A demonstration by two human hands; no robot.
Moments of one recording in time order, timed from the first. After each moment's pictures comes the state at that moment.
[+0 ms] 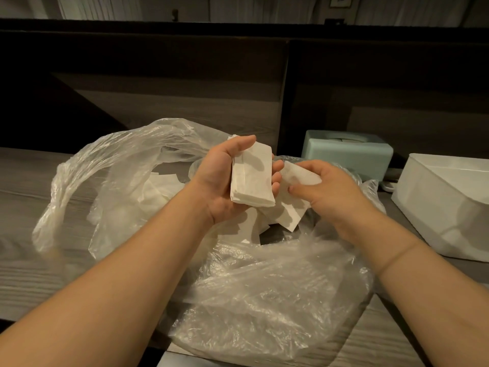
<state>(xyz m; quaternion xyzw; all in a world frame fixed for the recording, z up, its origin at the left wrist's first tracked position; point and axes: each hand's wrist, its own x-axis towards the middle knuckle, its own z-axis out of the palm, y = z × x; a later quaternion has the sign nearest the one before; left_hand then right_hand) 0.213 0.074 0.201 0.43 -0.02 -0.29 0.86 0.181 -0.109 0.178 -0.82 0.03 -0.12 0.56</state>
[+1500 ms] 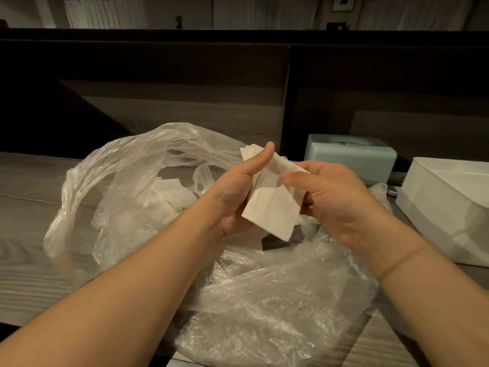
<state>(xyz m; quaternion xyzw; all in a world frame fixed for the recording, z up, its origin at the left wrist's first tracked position) 0.209 0.063 0.188 0.55 -0.14 -0.25 0.78 0.169 -0.094 0.194 -0.72 0.00 -0.07 0.69</state>
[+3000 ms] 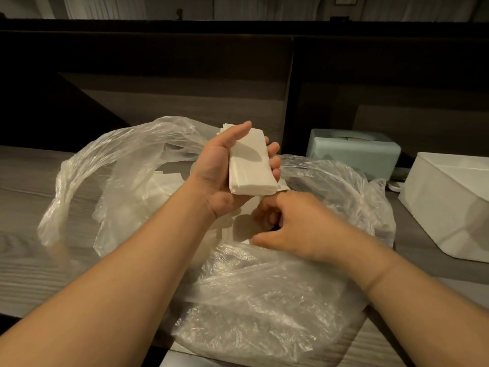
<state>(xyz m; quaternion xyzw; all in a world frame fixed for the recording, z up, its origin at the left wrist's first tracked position) 0.213 0.078 0.206 0.40 -0.08 -0.25 0.88 0.164 -0.078 0.169 -0.96 -0.16 -0.02 0.23</state>
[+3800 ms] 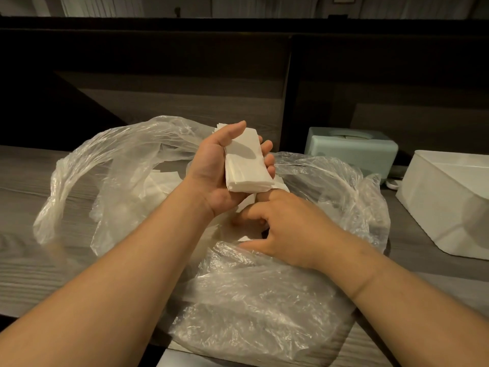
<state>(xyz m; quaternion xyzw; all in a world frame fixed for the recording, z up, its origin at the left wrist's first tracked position) 0.217 0.078 0.203 0.40 -0.05 -0.23 0.89 0.156 -0.065 0.168 -0.95 -0.26 -0.08 0.13</state>
